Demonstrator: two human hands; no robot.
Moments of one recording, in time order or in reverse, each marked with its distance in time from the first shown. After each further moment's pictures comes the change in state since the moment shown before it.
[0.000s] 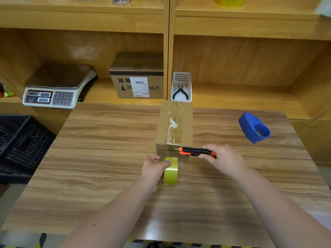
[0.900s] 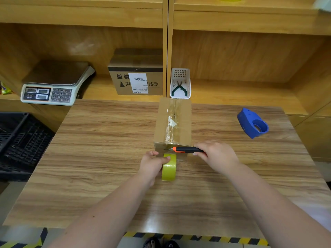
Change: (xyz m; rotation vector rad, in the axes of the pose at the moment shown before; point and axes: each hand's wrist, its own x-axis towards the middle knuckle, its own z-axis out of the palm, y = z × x) left_hand -0.002 0.002 -0.007 -0.013 -0.032 0.004; right_hand -0.003 -0.015 0.010 -0.201 0.064 -0.233
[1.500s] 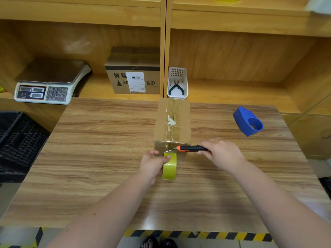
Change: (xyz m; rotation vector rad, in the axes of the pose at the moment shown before) left_hand -0.003 -0.006 0.003 -0.015 -0.022 -0.002; right_hand -0.014 0.008 -0.008 -0.040 0.036 0.000
